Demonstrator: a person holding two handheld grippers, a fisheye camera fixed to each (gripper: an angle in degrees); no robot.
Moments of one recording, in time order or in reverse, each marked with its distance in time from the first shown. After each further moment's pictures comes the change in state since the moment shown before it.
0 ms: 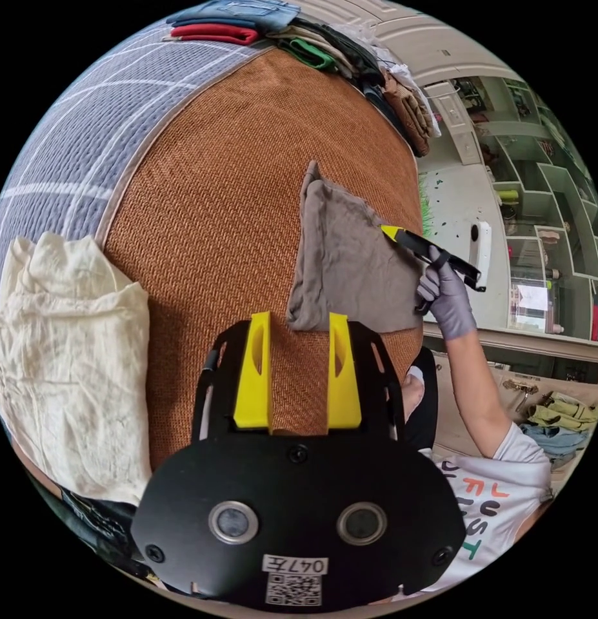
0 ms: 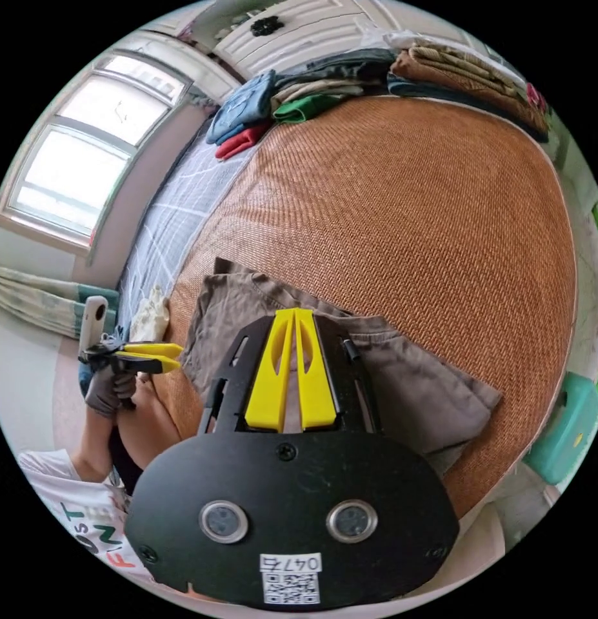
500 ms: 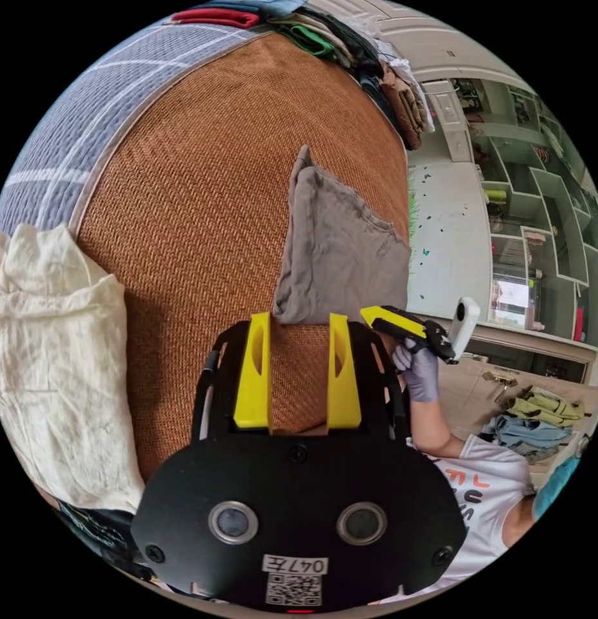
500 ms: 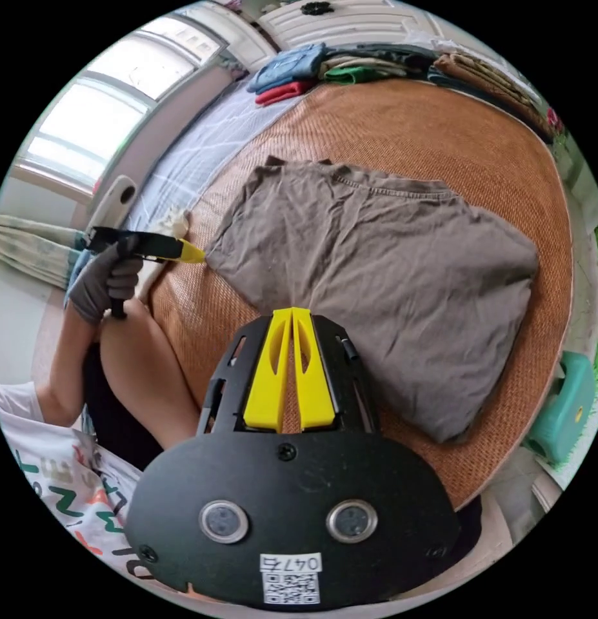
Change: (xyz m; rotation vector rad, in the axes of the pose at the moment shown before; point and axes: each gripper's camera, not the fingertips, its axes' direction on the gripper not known) left arm 0.070 0.004 -0.010 -0.062 0.122 -0.020; right arm -0.039 0.122 0.026 -0.074 0.042 -0.101
